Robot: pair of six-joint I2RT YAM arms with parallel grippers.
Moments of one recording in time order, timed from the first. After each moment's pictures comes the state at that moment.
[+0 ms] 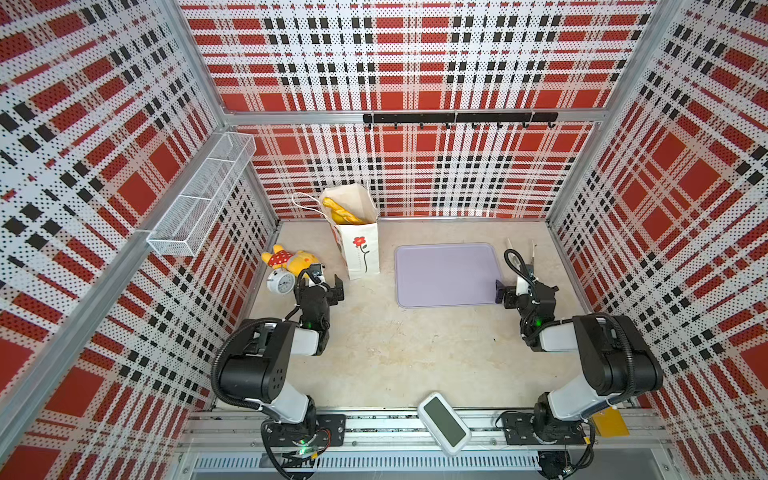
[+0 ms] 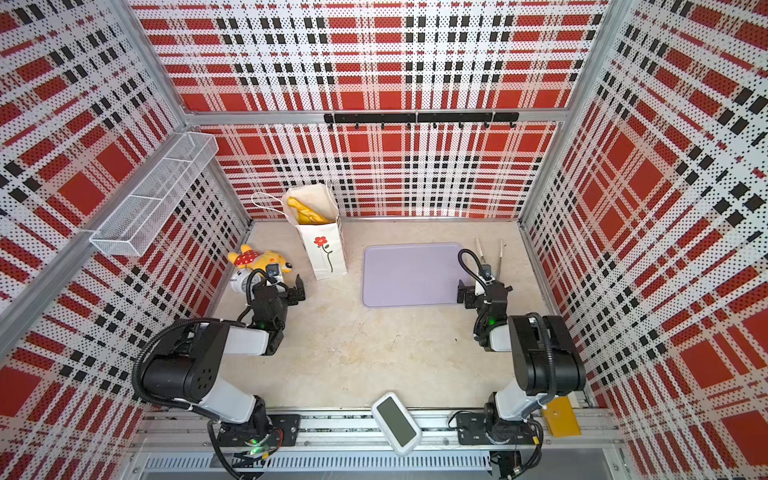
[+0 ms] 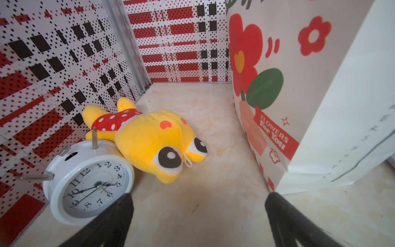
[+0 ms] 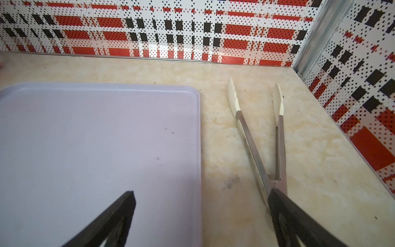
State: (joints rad) left arm -0.11 1.58 0.38 0.96 -0.32 0.03; right arm 0.01 1.60 0.39 0.88 -0.02 -0.06
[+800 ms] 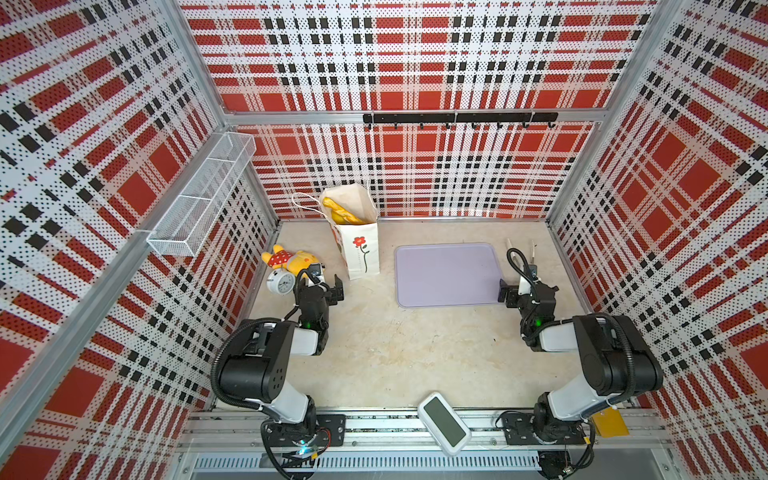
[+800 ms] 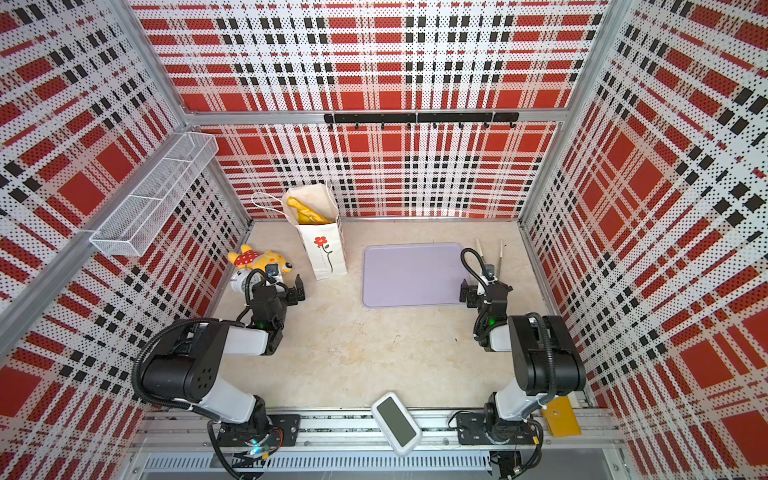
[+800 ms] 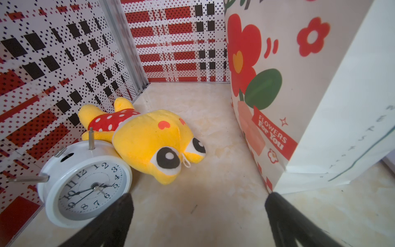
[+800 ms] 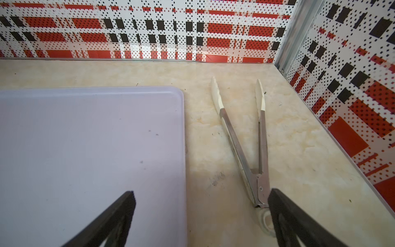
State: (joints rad) left arm -0.09 1.58 0.38 0.96 -0.29 0.03; right arm 0.01 1.60 0.39 0.88 0.08 -0.03
